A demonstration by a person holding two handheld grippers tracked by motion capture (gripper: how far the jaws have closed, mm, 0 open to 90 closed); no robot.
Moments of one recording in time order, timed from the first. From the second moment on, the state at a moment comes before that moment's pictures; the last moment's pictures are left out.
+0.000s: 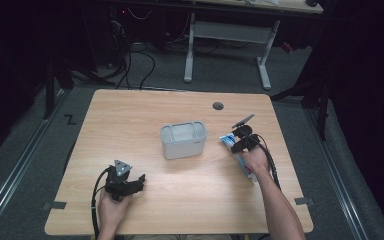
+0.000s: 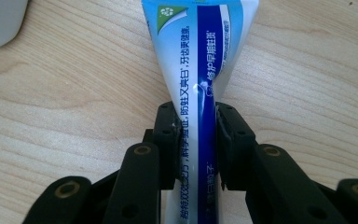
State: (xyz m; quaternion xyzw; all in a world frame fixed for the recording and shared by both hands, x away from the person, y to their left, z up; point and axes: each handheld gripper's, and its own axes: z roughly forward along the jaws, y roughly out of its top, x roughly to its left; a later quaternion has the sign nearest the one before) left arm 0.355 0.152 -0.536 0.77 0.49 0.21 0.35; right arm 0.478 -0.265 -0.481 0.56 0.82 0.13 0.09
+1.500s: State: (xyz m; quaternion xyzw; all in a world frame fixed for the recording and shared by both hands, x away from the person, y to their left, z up) left arm 0.355 0.152 -0.536 0.77 0.49 0.21 0.35; right arm 0.429 -0.296 -0.410 0.51 0.80 0.30 0.12
